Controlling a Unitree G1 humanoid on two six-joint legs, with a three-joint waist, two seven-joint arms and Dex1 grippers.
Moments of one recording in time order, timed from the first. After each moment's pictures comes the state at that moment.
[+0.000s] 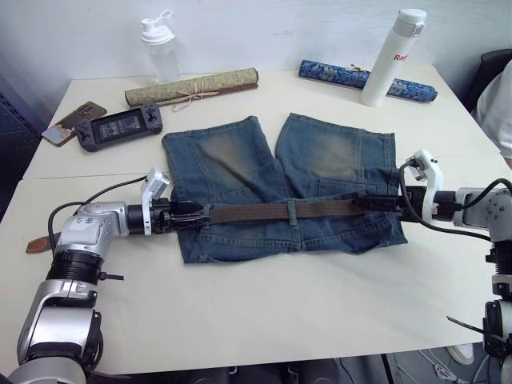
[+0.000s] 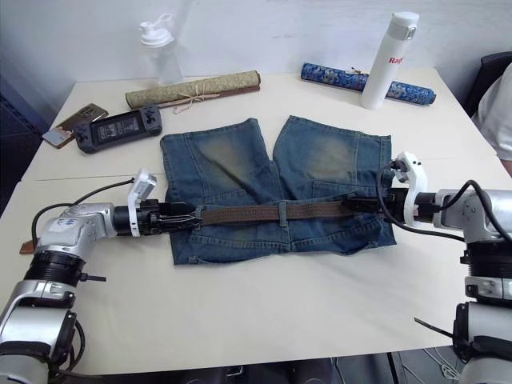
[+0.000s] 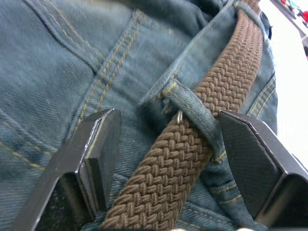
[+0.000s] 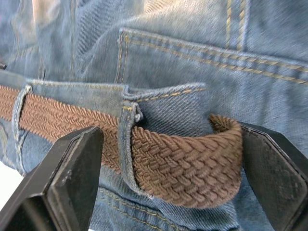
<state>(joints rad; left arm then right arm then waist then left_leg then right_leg) -0.66 0.68 -0.06 0.52 -0.43 0.54 -1.19 -0.71 -0.84 -0.13 0.29 0.56 1.24 0.91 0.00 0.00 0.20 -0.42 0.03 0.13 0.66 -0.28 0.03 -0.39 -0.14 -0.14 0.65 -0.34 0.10</state>
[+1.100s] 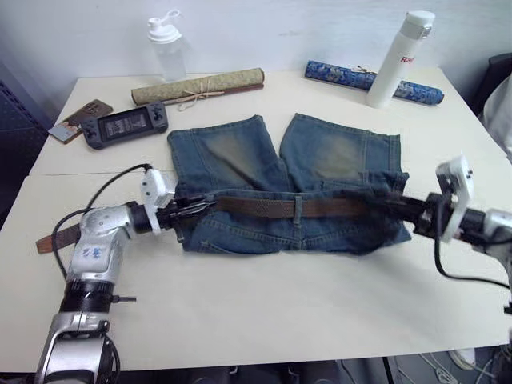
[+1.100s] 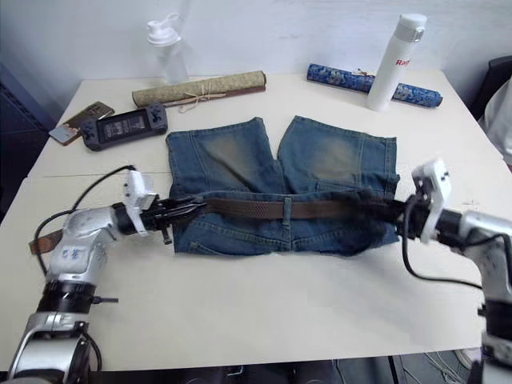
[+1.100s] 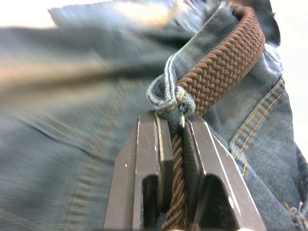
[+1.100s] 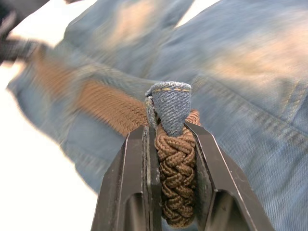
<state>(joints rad) -0.42 0.57 0.12 0.16 -0.32 -0.02 -1.03 -0.23 -0.83 -0.40 -0.16 0.65 0.80 1.08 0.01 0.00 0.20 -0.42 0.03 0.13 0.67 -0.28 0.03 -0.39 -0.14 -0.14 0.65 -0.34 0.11</state>
